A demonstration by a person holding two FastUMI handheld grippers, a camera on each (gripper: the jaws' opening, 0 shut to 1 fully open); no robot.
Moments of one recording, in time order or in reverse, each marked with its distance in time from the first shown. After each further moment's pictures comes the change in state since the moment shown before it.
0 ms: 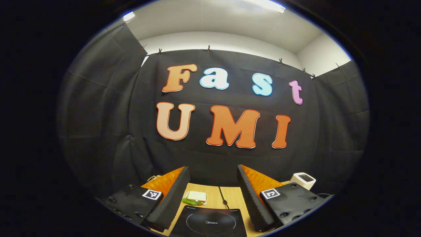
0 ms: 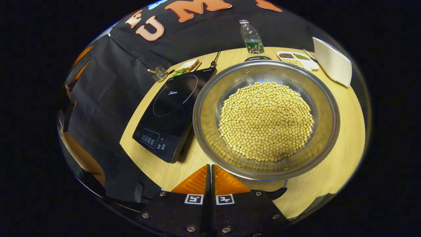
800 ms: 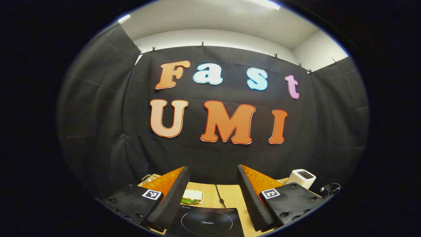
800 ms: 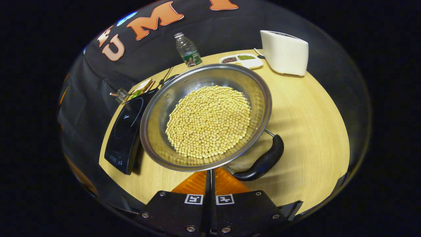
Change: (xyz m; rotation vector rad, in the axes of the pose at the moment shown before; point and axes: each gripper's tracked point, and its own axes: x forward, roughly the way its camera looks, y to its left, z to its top) left arm 0.015 -0.018 -0.015 0.028 0.025 -0.007; right arm -0.026 -0.138 0.018 0.180 -0.109 -0.255
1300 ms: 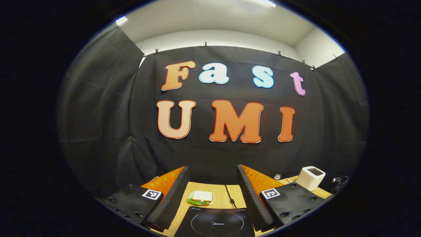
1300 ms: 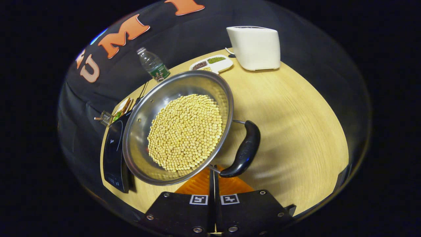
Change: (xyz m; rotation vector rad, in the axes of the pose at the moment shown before) left arm 0.008 0.023 -0.009 0.035 -0.005 0.054; right arm 0.011 -0.047 0.027 0.174 -0.026 -0.093
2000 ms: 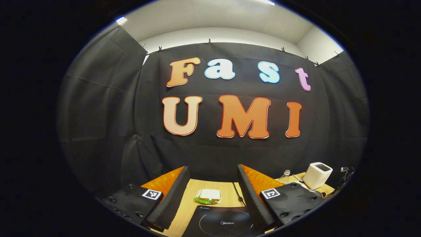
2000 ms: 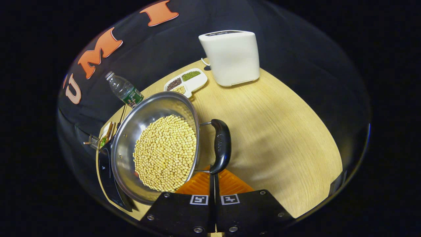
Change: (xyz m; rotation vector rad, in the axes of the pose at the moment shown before) left arm 0.009 0.024 -0.021 0.014 0.027 0.032; right arm 0.020 -0.038 0.059 0.111 -0.072 -0.114
